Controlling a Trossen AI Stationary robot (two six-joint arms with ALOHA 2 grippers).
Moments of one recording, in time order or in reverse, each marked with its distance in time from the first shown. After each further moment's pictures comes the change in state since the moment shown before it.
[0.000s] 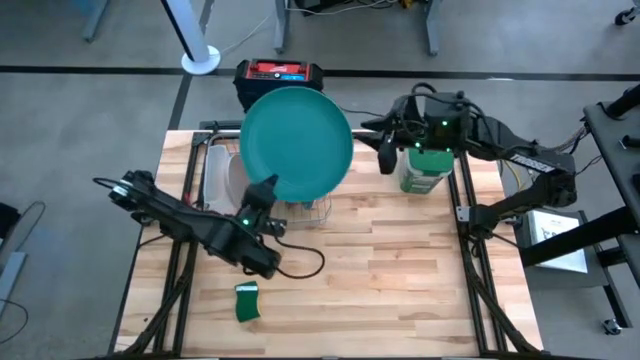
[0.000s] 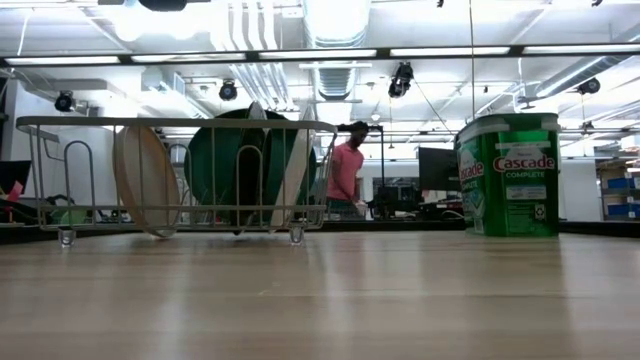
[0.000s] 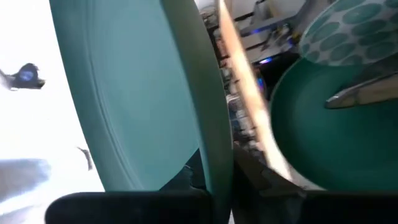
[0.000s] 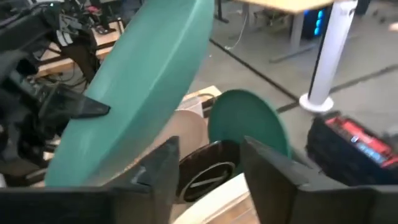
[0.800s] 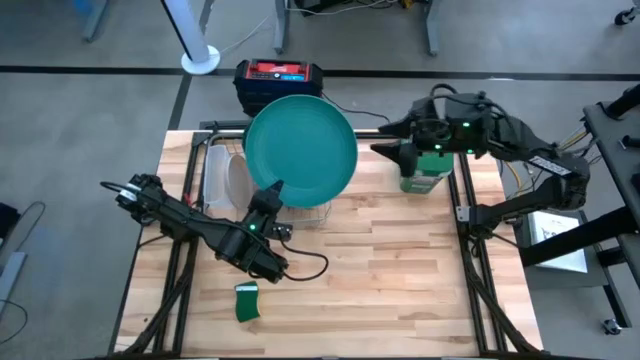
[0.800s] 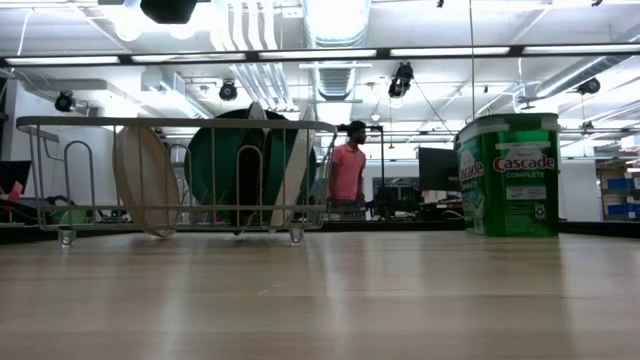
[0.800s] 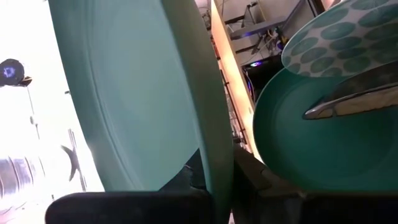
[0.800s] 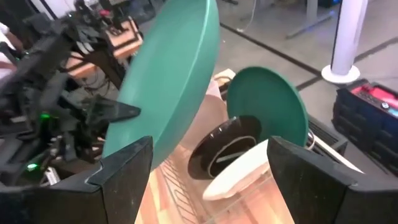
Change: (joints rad) left arm 0.005 0.052 -0.001 -0.039 0.028 -0.118; right arm 0.002 -0.063 0.002 -0.107 -0.062 0.123
